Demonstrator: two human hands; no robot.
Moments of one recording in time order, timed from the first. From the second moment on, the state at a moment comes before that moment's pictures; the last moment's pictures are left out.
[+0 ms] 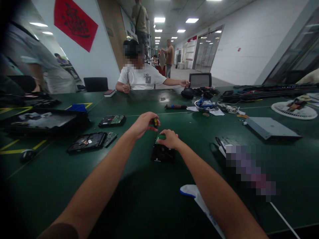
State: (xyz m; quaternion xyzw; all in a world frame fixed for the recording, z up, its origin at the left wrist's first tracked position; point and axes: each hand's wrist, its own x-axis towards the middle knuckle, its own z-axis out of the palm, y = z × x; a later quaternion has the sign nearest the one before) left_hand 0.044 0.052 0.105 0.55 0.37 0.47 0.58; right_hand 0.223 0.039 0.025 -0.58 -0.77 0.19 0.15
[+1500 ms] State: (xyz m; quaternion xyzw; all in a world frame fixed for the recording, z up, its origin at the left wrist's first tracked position) left_hand 0.041 0.054 0.106 0.51 0.40 0.51 0.56; right_hand 0.217 0.035 0.031 -0.60 -0.76 0.19 0.14
